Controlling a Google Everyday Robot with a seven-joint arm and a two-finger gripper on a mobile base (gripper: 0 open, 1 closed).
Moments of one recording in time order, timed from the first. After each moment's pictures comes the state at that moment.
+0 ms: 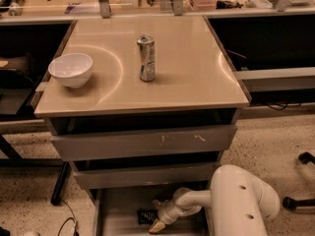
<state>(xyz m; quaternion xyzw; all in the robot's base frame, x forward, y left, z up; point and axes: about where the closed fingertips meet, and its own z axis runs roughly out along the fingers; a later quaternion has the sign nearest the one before) 0.465 0.023 0.098 -0.63 0.70 0.27 0.19</state>
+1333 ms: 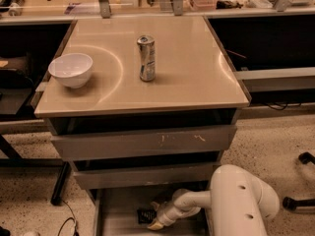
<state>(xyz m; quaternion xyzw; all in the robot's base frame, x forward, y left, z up) 0.465 0.023 0.098 -0.63 0.70 0.27 0.19</state>
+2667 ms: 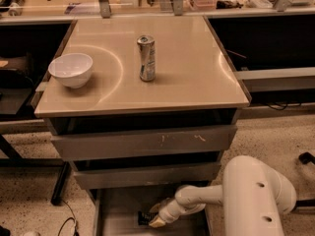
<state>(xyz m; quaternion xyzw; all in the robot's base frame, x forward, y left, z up) 0.465 0.023 0.164 -0.62 0.71 0.27 0.20</state>
